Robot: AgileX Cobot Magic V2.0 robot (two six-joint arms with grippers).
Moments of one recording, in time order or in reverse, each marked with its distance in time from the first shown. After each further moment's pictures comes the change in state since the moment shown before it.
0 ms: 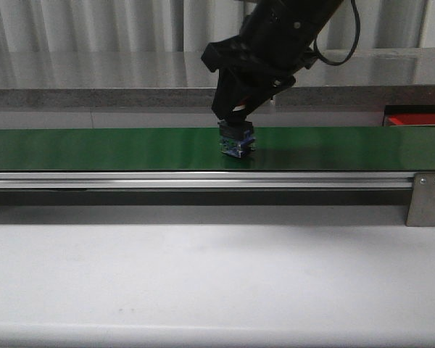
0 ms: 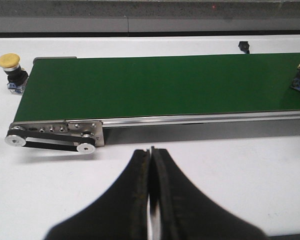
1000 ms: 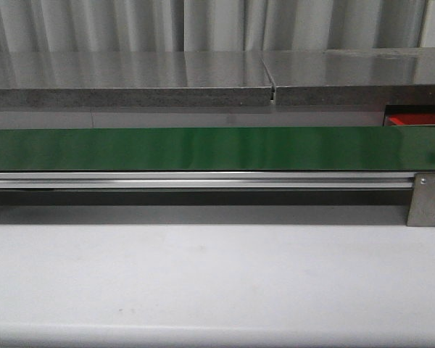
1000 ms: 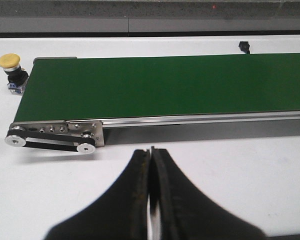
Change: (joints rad) left arm 0.000 0.000 0.000 0.000 0.000 0.000; right arm -0.702 0.085 -0.280 0.056 0.064 0.040
